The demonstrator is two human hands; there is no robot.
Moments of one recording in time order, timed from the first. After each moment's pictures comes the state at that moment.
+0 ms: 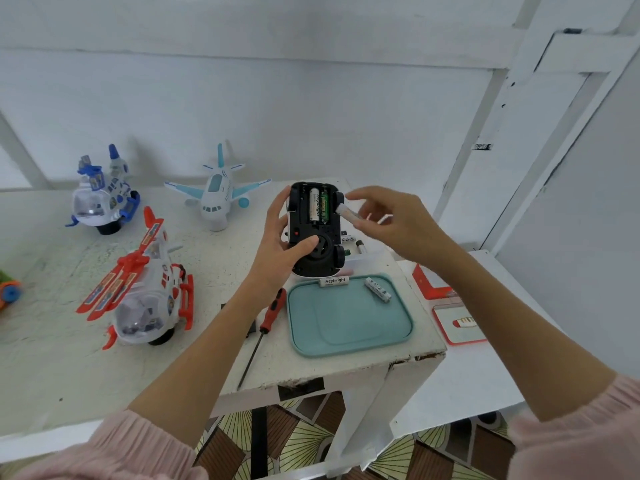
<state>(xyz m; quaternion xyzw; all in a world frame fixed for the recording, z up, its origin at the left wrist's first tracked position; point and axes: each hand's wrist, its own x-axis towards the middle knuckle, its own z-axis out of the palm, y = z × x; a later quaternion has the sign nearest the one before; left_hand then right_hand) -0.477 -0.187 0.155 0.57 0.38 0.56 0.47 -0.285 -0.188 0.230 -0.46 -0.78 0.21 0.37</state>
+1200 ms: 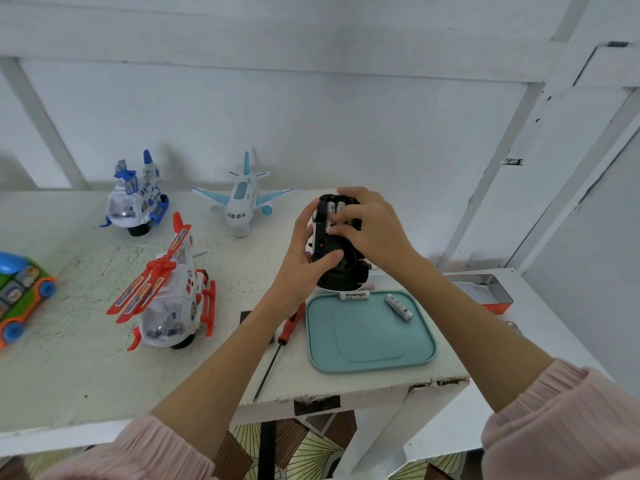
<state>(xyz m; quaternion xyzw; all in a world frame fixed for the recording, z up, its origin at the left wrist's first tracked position) -0.474 -0.186 0.155 0.56 0.37 0.56 0.48 -0.341 -0.145 0.208 -0.46 -0.82 0.04 0.35</state>
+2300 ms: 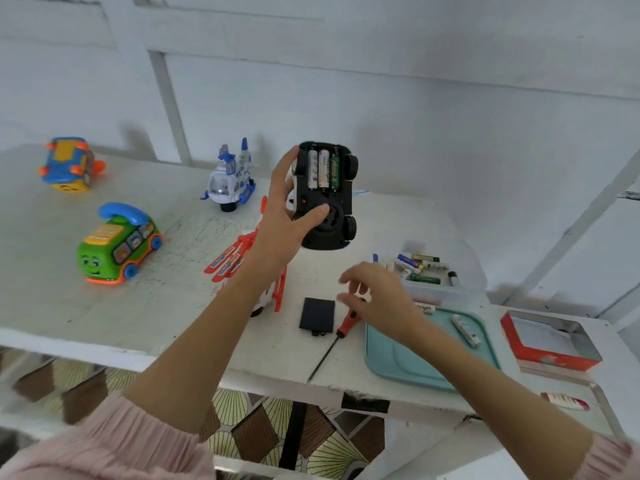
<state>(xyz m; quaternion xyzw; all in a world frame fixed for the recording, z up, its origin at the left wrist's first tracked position) -0.573 -0.215 0.205 0.54 0.43 0.66 0.31 -0.394 -0.199 0.156 -0.36 -0.89 0.18 0.22</state>
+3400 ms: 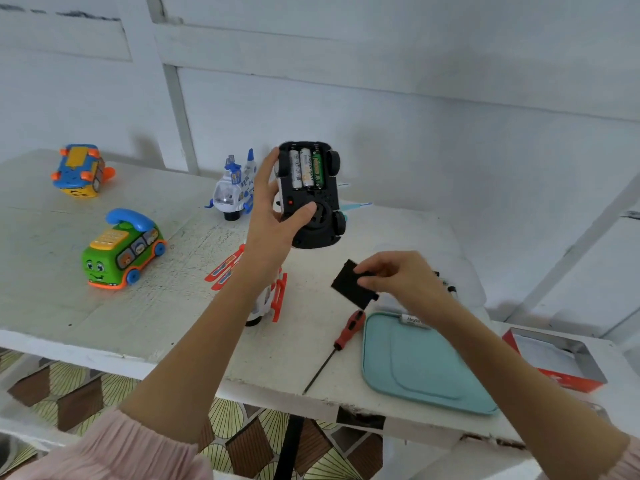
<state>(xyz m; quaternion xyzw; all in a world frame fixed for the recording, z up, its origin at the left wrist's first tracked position) -0.577 -0.227 0.217 0.49 0.43 0.70 0.29 -0.381 -0.185 0.203 -0.42 -0.75 0.44 0.27</state>
